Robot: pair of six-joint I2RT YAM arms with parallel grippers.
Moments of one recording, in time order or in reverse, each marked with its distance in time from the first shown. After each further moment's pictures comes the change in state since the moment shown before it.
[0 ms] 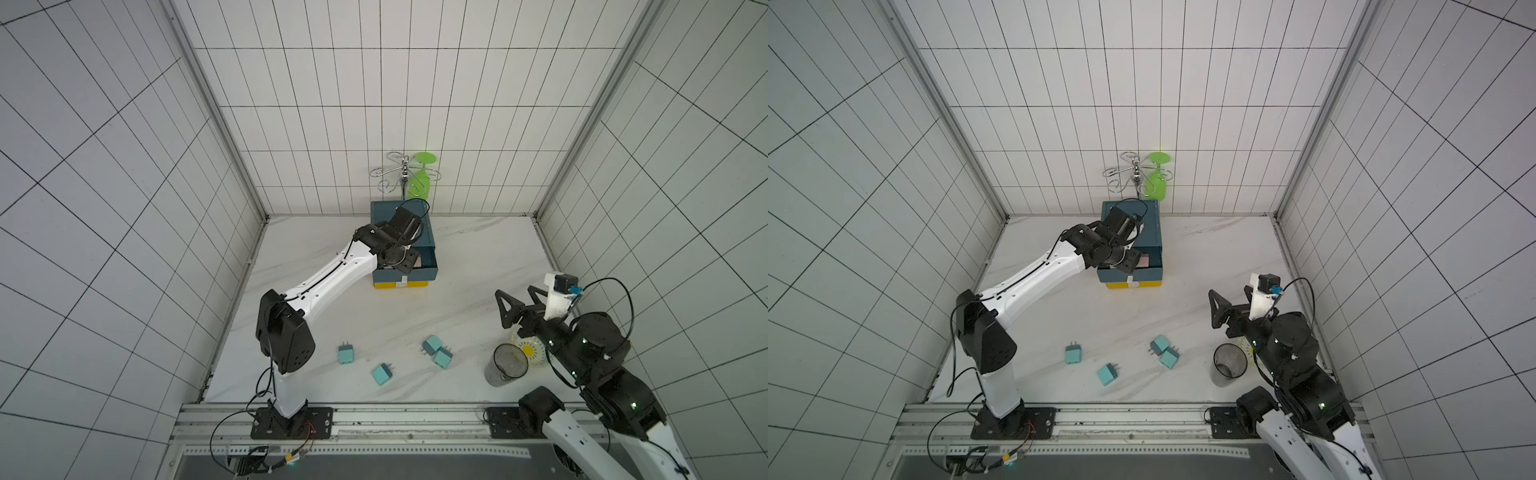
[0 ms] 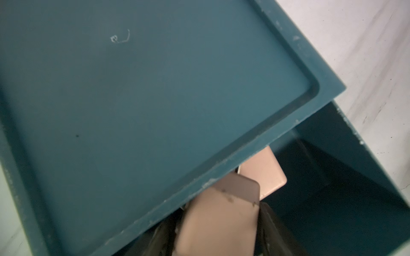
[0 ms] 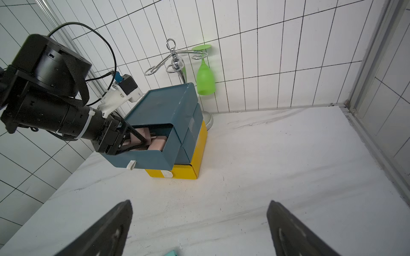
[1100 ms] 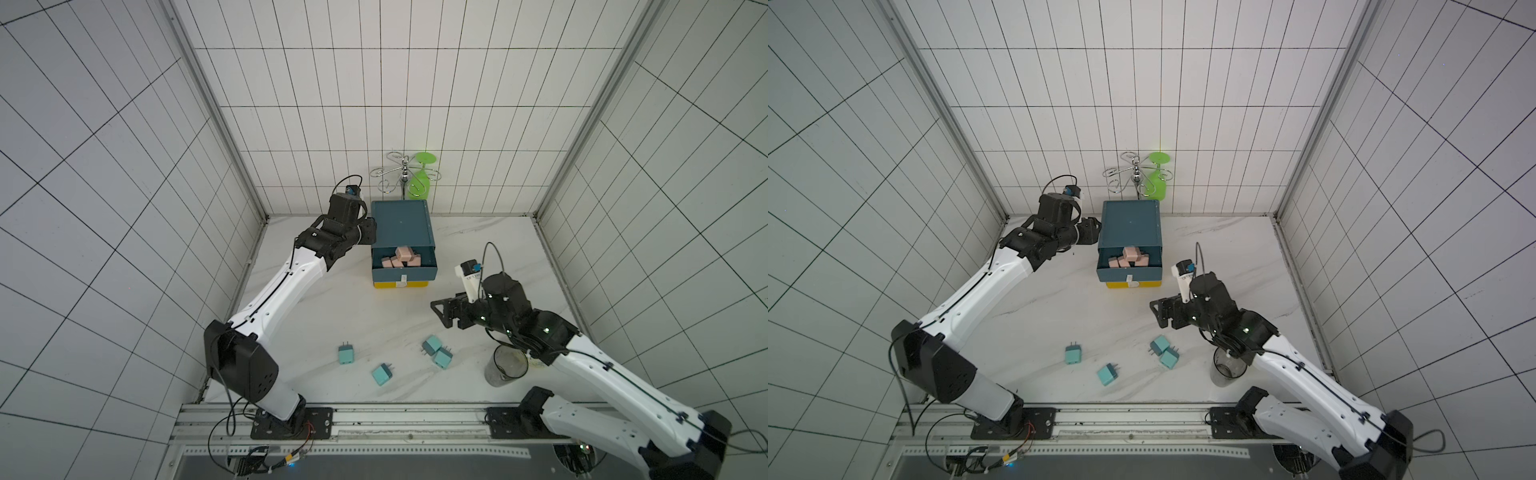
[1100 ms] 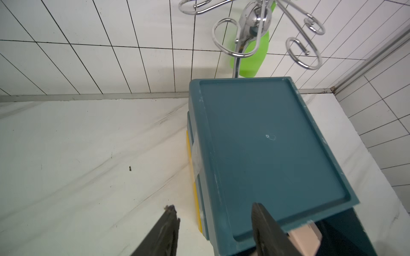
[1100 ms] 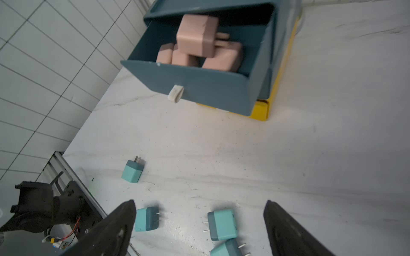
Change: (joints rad) left arm 0.280 -0.238 -0.267 0.390 0.109 -0.186; right arm 0.321 0.637 0.105 0.092 -0.155 0.109
